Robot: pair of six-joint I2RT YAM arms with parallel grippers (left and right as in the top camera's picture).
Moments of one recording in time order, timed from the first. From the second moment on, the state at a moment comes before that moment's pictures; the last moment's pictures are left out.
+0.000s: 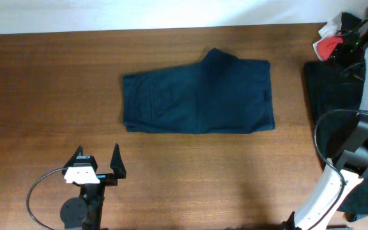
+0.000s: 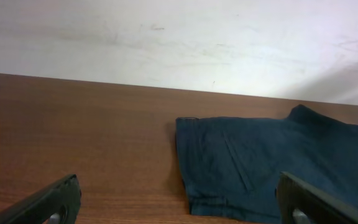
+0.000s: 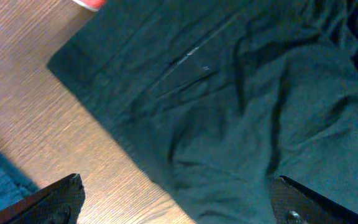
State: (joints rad) left arm 0.07 0.01 0.01 -0.07 0.10 -0.11; right arm -0.38 2.23 2.28 -1.35 0.20 0.32
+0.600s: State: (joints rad) left arm 0.07 0.29 0.34 -0.13 0.53 -0.15; right arm -0.38 2.23 2.28 -1.35 0.18 0.32
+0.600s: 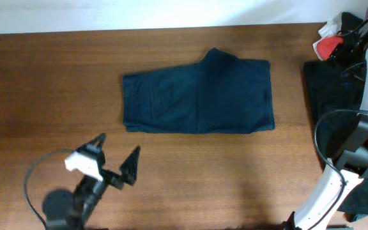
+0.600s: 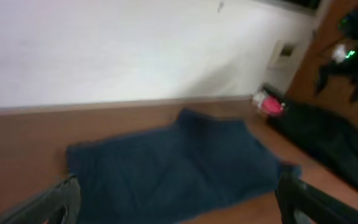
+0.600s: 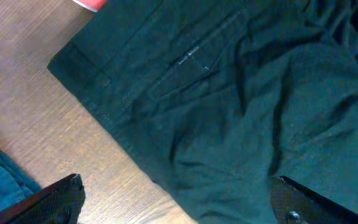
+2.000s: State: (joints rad) left arm -0.01 2.21 1.58 -0.85 0.52 0.00; right arm -0.38 2.23 2.28 -1.35 0.18 0.32
